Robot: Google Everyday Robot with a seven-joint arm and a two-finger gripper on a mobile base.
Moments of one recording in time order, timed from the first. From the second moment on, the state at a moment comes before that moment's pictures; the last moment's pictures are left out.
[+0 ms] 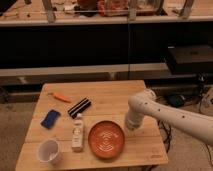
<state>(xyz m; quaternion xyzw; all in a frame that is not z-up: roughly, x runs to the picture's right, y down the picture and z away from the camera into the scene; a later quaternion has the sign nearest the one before) 0.119 0.232 0.787 -0.38 -0.10 -0.02 0.92</state>
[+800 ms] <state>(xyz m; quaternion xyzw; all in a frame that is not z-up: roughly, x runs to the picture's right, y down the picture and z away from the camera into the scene) 0.088 0.234 0.783 -0.38 -0.11 -0.04 0.92</state>
